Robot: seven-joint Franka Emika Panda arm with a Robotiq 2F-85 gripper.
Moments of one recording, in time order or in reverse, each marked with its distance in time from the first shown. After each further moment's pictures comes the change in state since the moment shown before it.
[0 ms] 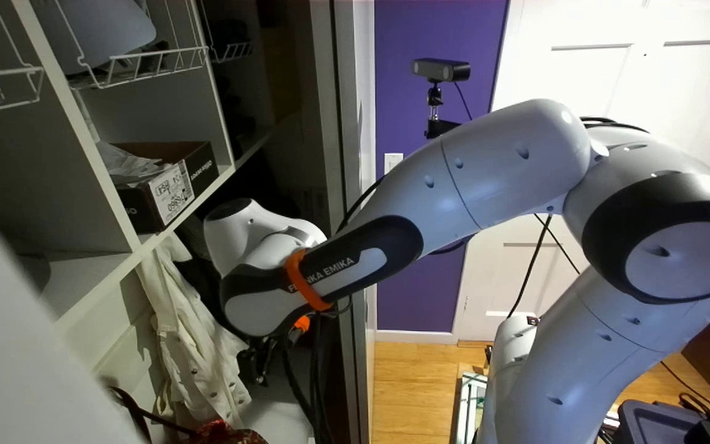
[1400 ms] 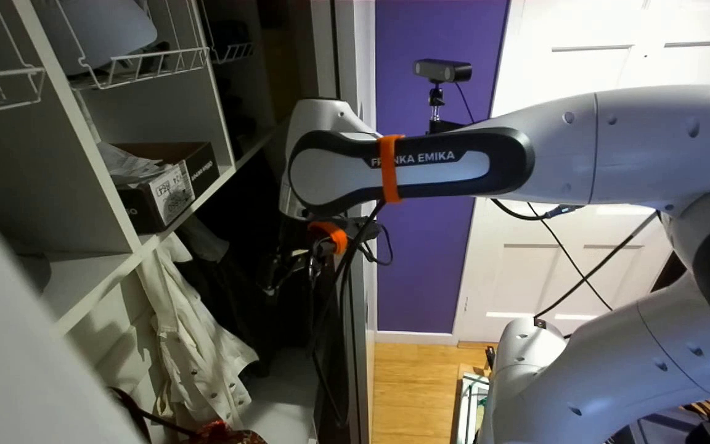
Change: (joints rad) arm -0.085 -0.314 -0.158 0.026 0.181 -0.140 0.083
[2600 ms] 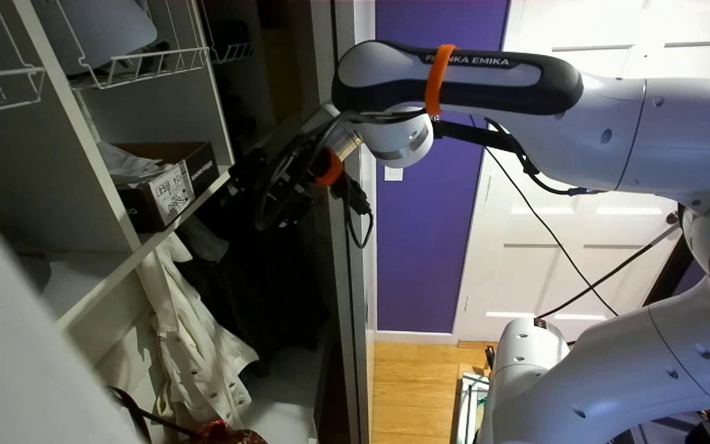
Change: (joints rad) arm -0.005 -0.068 -0.114 0.071 0.532 0.185 0.007
